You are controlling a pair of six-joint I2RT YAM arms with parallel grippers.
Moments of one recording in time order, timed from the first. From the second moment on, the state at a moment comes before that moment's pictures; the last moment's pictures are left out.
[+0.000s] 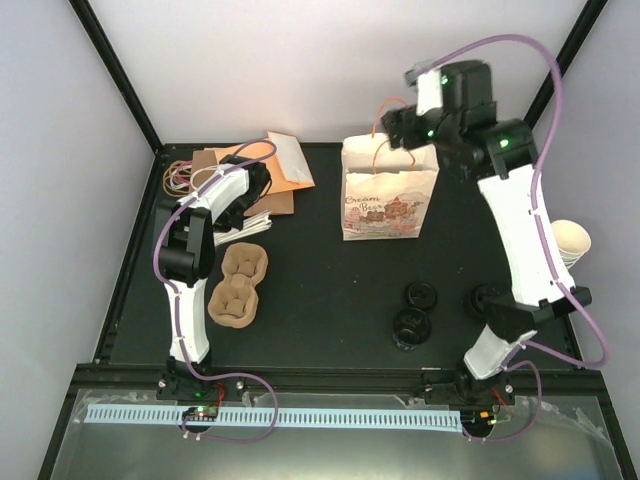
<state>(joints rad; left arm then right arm) -0.24 2.12 1.72 -1.42 -0.71 -0.50 0.36 1.72 2.33 -1.11 -0.03 0.04</state>
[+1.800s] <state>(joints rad) -0.27 2.12 1.71 -1.41 -0.72 -0.48 0.95 1.46 1.50 -0.59 -0.28 0.19</state>
